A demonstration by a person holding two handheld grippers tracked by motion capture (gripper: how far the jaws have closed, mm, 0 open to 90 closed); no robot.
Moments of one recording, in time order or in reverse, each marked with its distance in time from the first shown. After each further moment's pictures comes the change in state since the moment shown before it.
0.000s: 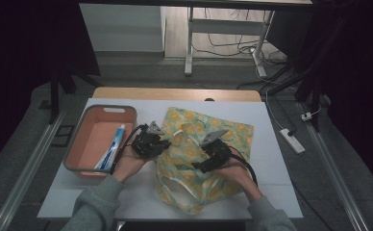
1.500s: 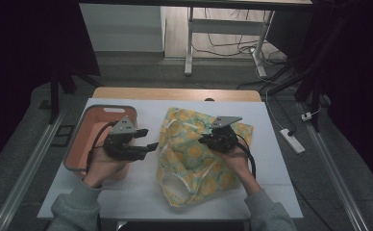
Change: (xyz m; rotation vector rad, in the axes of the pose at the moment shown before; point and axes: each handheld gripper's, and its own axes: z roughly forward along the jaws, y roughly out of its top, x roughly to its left) left arm 0.006 -0.016 -0.090 -0.183 -0.009 0.014; right arm -0.016 0.027 -0.041 -0.233 -0.083 0.061
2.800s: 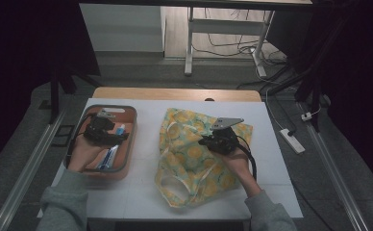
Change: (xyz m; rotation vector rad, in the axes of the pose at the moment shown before) left arm 0.100 -0.044 0.017 0.260 0.251 -0.198; right arm 0.005 -0.001 -0.005 -0.017 0.016 0.000
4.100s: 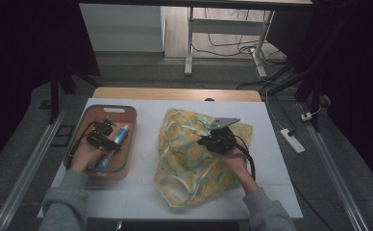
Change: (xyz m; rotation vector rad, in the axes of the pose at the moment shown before) left arm 0.029 -0.023 0.057 0.351 0.007 -0.136; right arm -0.005 -0.003 0.011 0.029 -0.011 -0.004
